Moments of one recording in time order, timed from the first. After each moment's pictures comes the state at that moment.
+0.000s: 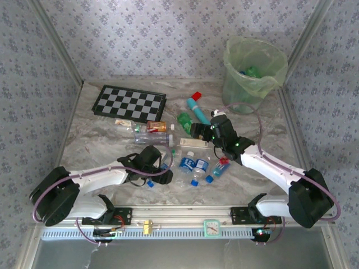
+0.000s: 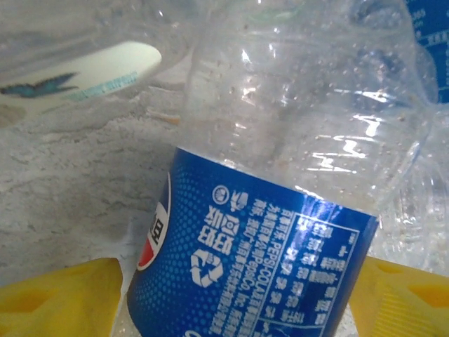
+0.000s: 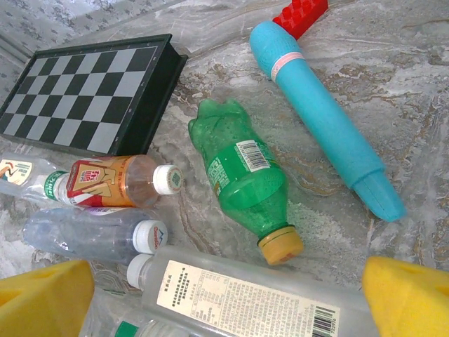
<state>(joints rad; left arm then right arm) -0.87 1.27 0.54 -0.32 0.11 -0.47 0.62 1.26 0.80 -0.12 0.12 0.61</state>
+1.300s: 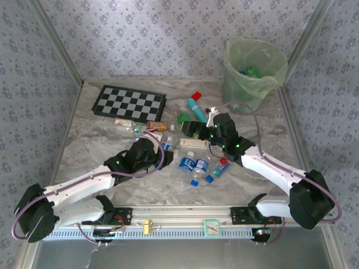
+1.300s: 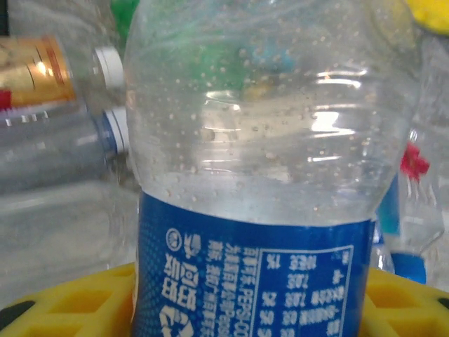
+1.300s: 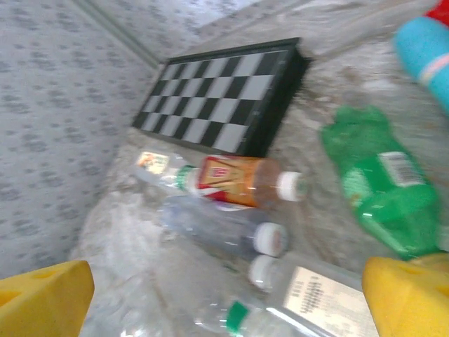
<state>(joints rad) -0.89 1.05 0.61 -0.14 -0.10 -0.49 0.63 1.25 0.78 0.11 -0.17 0.69</state>
